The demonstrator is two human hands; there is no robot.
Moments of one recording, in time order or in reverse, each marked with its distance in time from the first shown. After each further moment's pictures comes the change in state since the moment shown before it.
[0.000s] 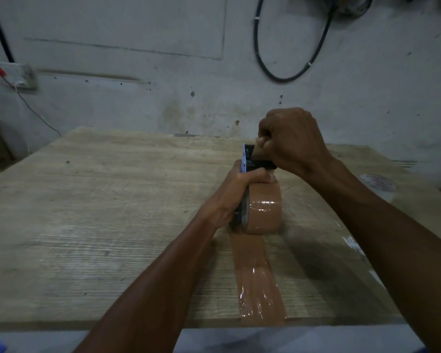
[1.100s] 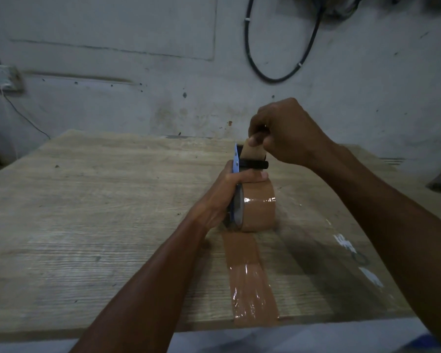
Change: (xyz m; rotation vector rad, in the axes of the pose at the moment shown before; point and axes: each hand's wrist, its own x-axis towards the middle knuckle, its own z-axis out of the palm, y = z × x) left_hand 0.000 0.003 -0.001 -0.044 0.004 -0.026; right_hand 0.010 0.014 -0.016 0.092 -0.118 -0.057
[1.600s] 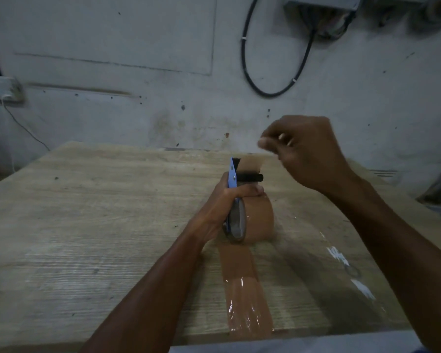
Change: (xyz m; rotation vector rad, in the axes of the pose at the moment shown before) left_hand 0.004 -0.002 0.000 -0.008 0.035 0.067; right_hand -0.033 -0.007 -0.024 0.093 0.234 0.053
